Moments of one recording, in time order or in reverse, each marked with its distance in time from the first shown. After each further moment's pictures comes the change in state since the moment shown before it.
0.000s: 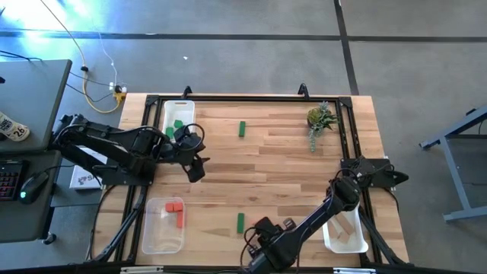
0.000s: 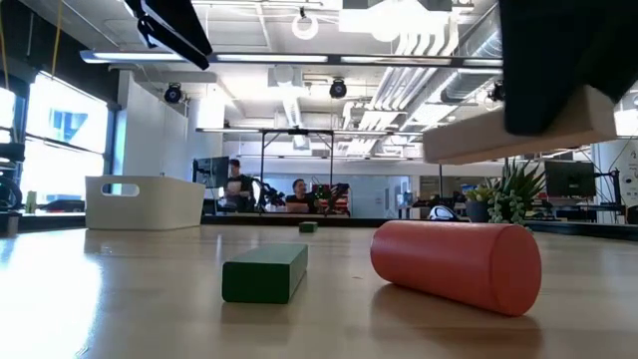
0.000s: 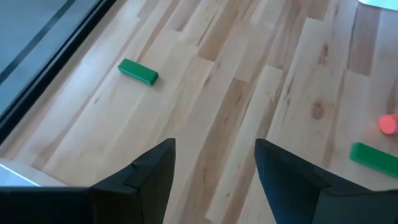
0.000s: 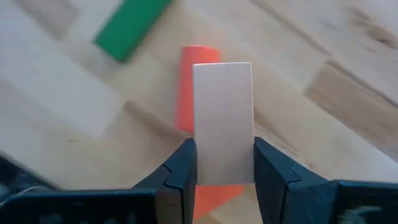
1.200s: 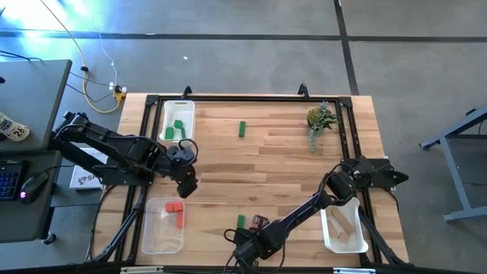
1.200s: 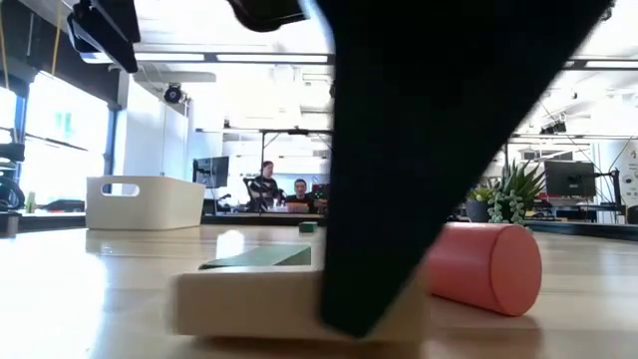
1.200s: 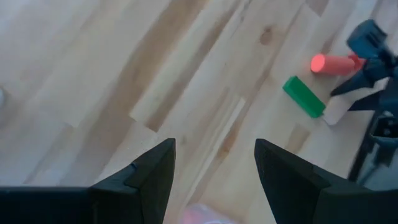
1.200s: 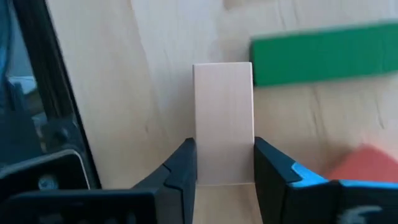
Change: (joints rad) left arm -0.136 0.000 0.000 -0.169 0.264 -0.448; right arm -0.100 0.003 -0.206 0.546 -0.164 -0.809
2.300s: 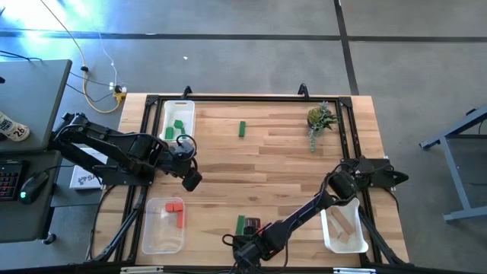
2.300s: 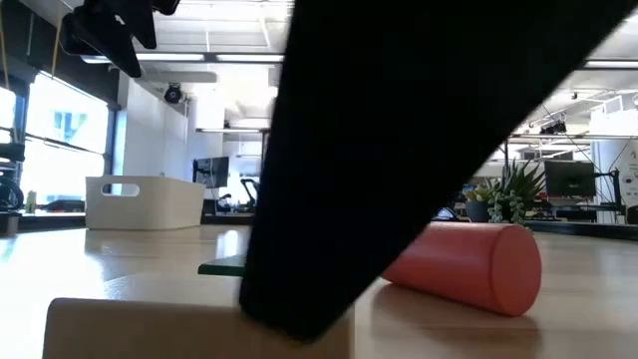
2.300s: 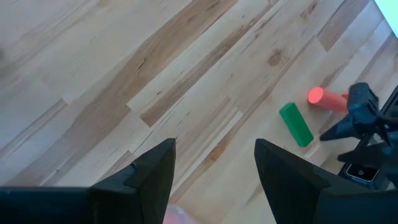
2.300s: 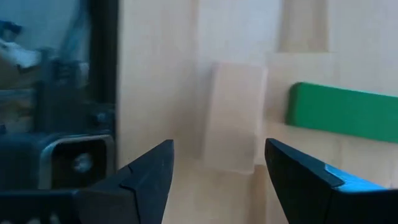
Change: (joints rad) left arm 0.048 0.000 0.000 0.003 0.022 -0.195; right arm 0.010 -0.021 -0.047 0.133 0.024 -0.272
